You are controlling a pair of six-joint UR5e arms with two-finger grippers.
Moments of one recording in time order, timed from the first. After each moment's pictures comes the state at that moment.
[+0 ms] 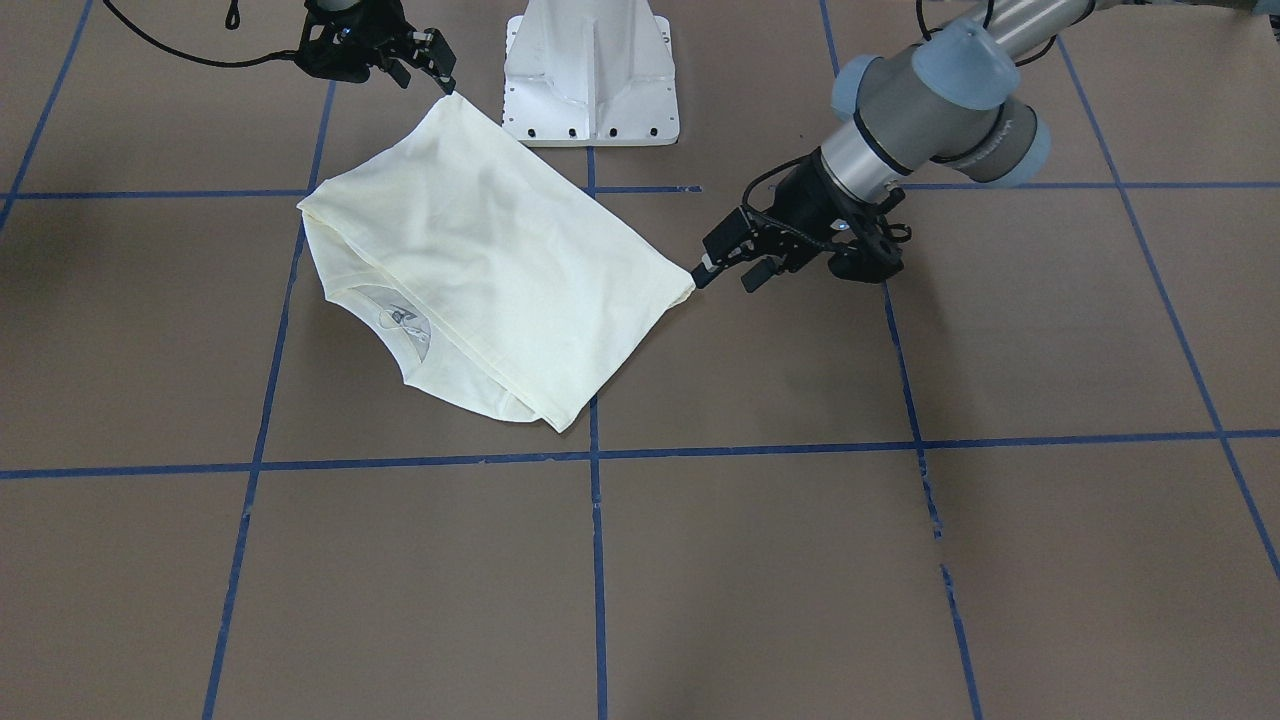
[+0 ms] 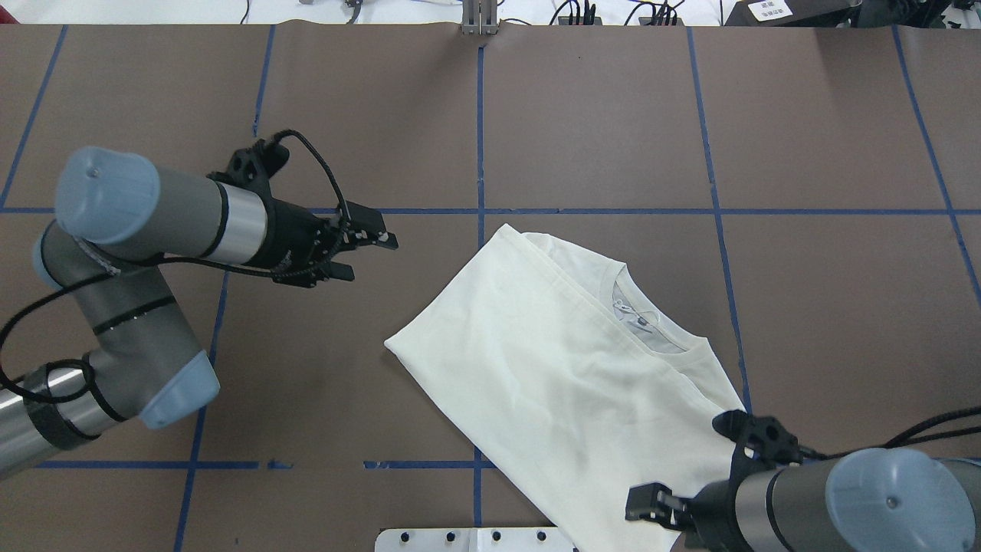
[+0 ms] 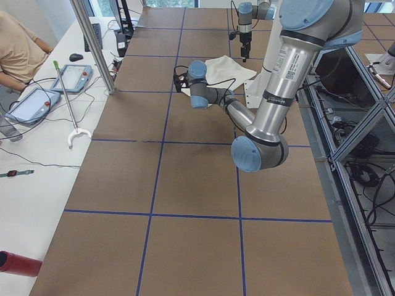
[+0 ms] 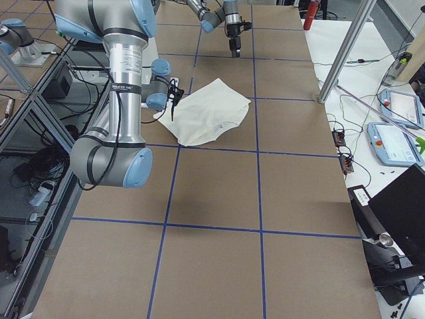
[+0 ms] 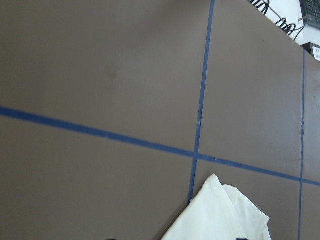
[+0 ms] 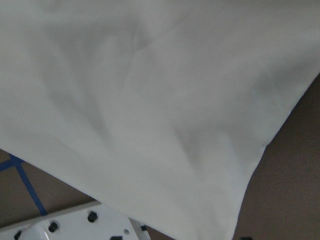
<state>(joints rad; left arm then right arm) -0.62 -1.96 -1.74 -2.39 -2.02 -1.77 0.13 -1.65 2.26 -1.12 1.75 1.93</state>
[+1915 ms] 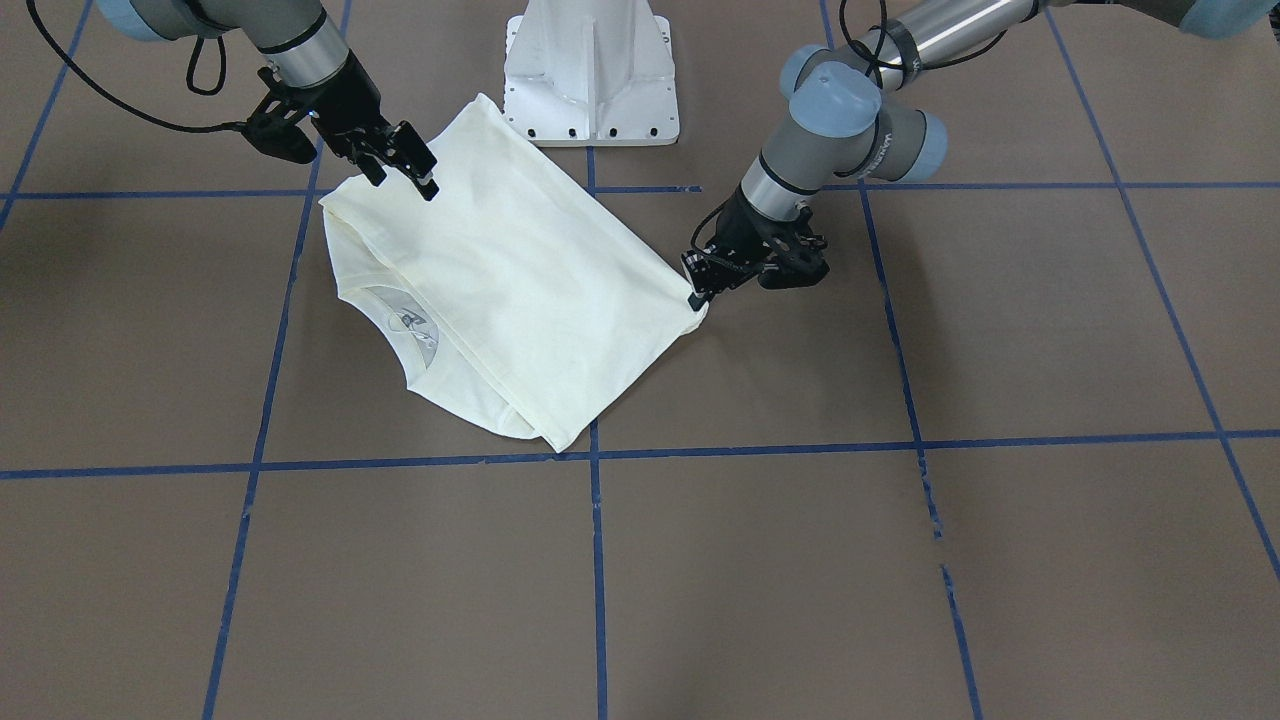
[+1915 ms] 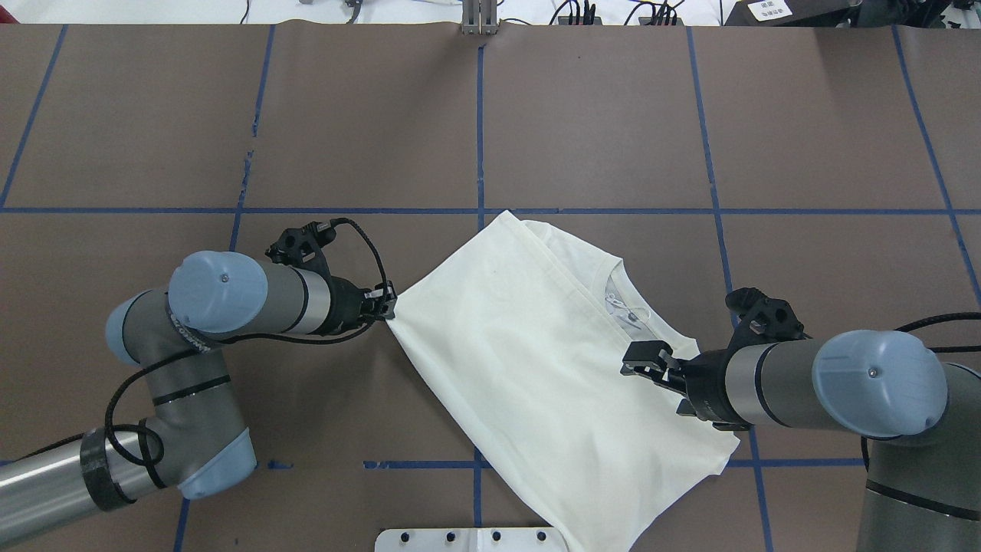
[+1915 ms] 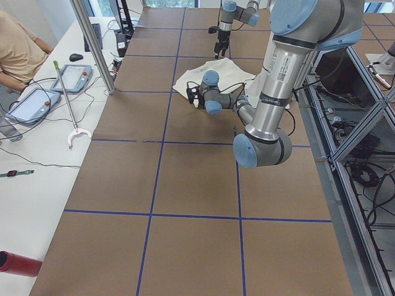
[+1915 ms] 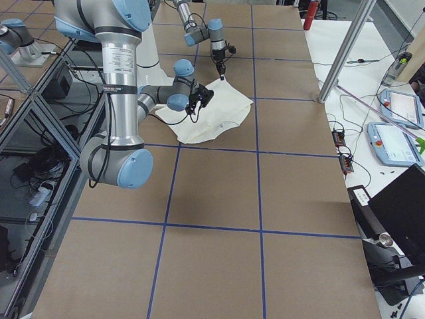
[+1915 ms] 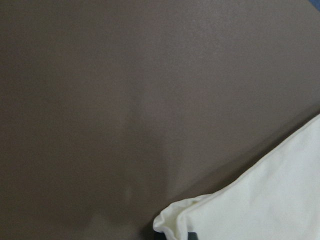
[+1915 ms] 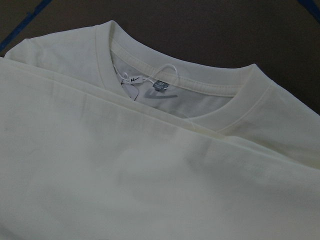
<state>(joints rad) -0.52 -1.99 -1.64 -2.26 -1.79 -1.66 0.36 -1.54 2.15 -1.12 1.73 1.93</state>
